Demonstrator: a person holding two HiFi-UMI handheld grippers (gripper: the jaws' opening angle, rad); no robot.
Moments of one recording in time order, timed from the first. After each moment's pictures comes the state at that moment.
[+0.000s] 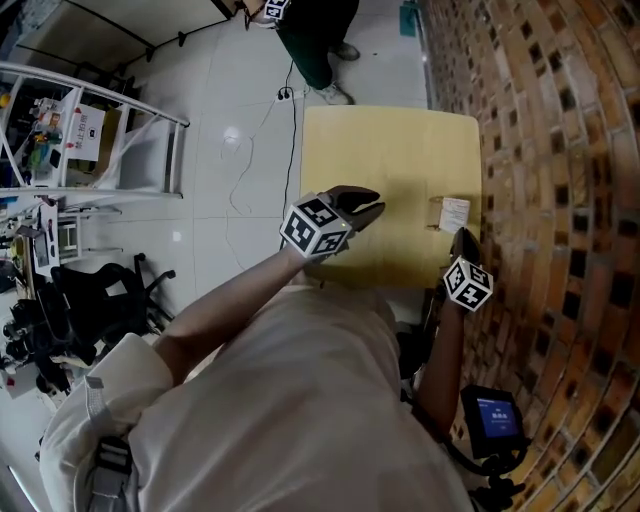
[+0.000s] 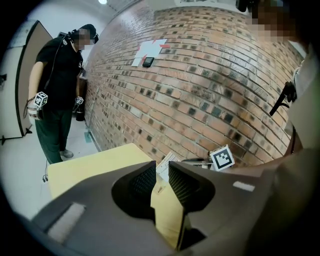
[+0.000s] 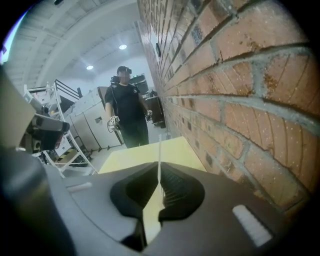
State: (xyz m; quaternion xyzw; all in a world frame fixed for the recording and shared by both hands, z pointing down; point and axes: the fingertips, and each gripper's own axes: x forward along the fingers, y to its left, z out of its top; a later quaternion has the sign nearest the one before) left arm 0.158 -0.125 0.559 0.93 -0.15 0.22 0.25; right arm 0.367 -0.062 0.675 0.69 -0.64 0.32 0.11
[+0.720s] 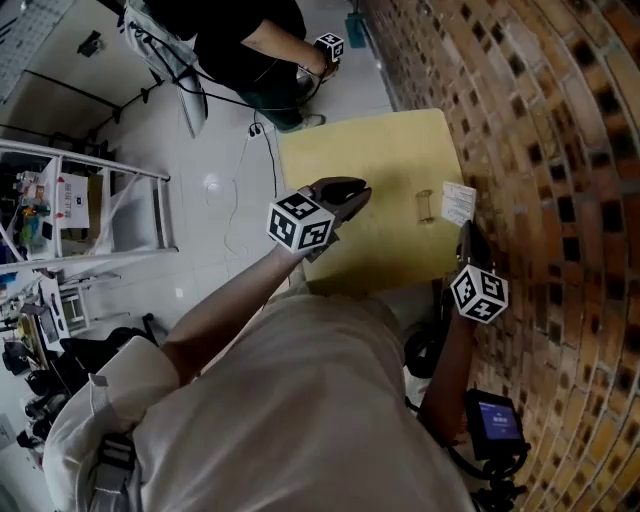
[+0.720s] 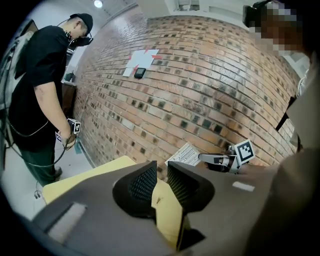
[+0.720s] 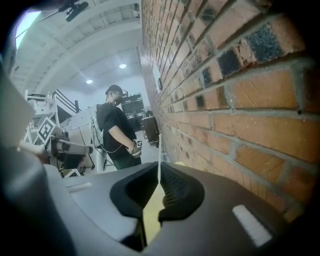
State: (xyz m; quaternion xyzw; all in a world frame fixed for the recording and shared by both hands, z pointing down) left arm 0.155 -0.154 0.511 0.95 -0.11 0.18 0.22; right arm 0.349 -0.035 0.538 0.74 -0.62 0.25 0.04
